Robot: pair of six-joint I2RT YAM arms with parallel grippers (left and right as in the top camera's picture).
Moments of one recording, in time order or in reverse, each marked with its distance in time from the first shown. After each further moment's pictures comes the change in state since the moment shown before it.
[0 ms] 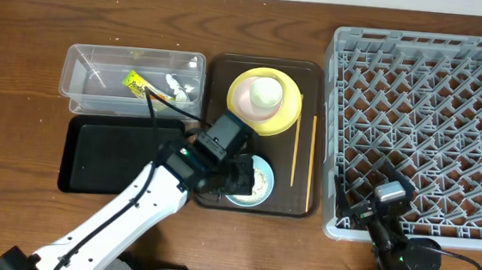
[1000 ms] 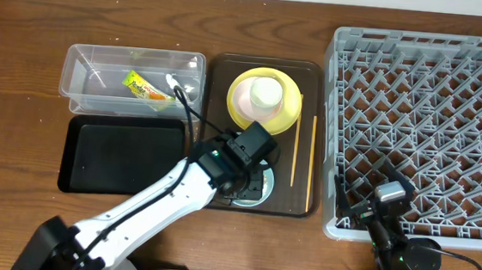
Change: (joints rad) left arm -0.093 0.148 0.000 0.028 -0.136 -0.088; right arm 0.000 0.000 0.000 0.000 0.000 0.000
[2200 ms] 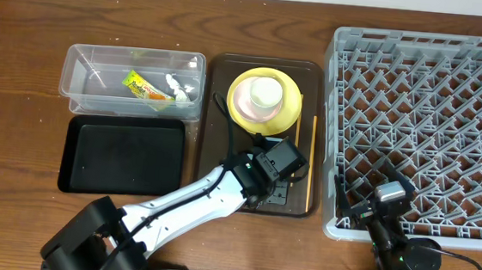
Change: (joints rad) left arm -0.136 0.138 0.000 0.227 -0.085 -0.027; right arm 0.000 0.000 0.000 0.000 0.000 0.000
